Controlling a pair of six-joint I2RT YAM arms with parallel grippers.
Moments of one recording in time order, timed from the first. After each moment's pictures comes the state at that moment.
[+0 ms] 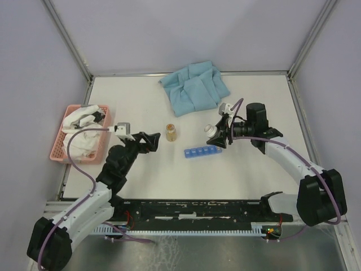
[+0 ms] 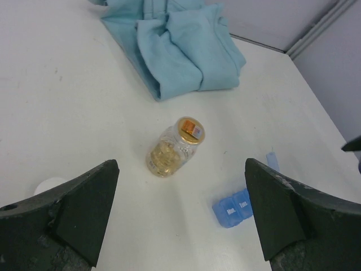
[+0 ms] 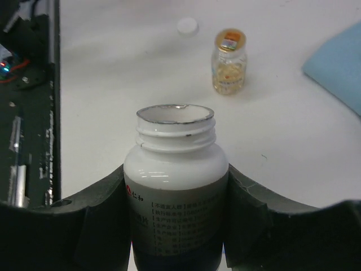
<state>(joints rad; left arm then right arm) -0.50 0.72 0.20 0.49 -0.12 -0.44 0.30 1.29 0.83 -0.17 -0.96 -0.44</state>
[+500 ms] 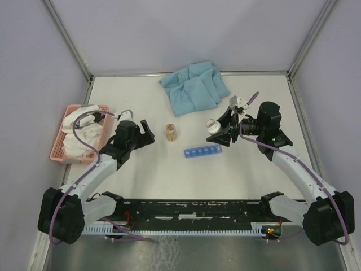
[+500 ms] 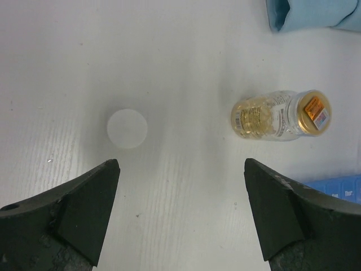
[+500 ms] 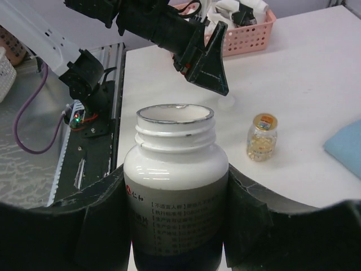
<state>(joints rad) -0.34 1.08 0.57 -0.13 -0.16 -0.55 0.30 1.10 0.79 0.17 -1.16 0.00</state>
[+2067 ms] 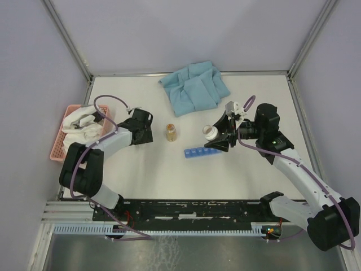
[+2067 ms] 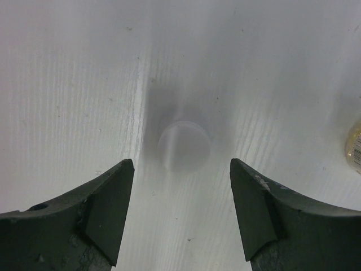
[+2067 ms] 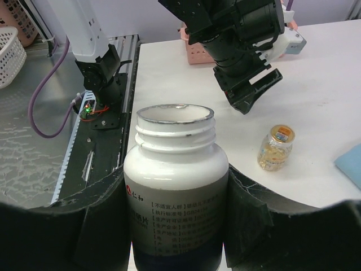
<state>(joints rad) -0.34 1.54 0.88 -0.40 -0.35 -0.43 0.38 1.05 0.82 0.08 -1.15 -0.07</state>
